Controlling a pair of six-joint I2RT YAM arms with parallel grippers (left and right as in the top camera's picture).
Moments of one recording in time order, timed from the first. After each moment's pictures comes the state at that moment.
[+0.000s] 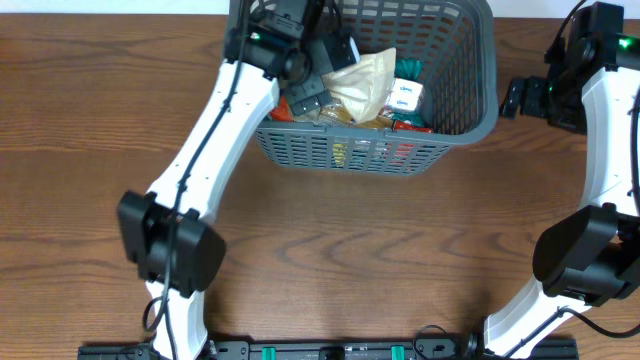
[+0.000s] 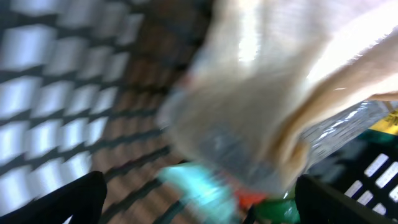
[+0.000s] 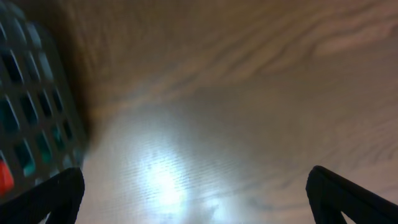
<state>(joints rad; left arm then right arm) -0.43 2.01 2.09 -1.04 -0.05 0.78 -0.23 1.92 1.92 -1.29 0.05 0.06</state>
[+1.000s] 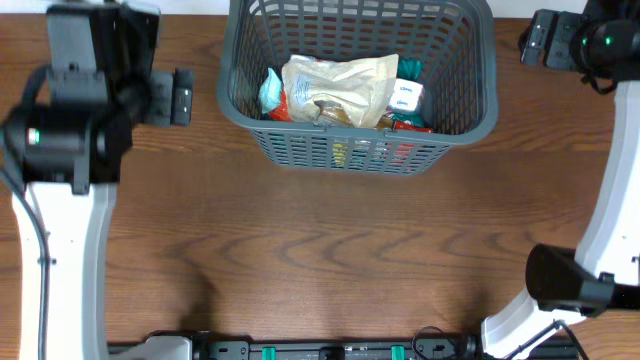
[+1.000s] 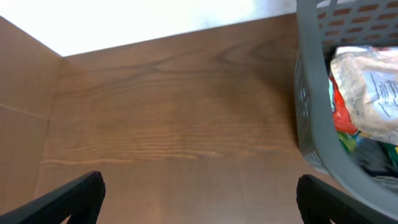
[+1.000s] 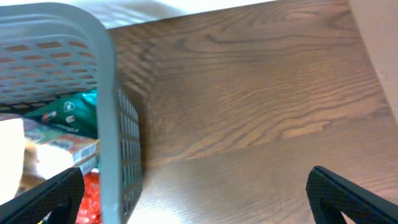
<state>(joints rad) -0.07 1.41 1.79 -1.15 -0.15 0.15 -0.12 1.84 2.42 -1.48 0.08 0.08</state>
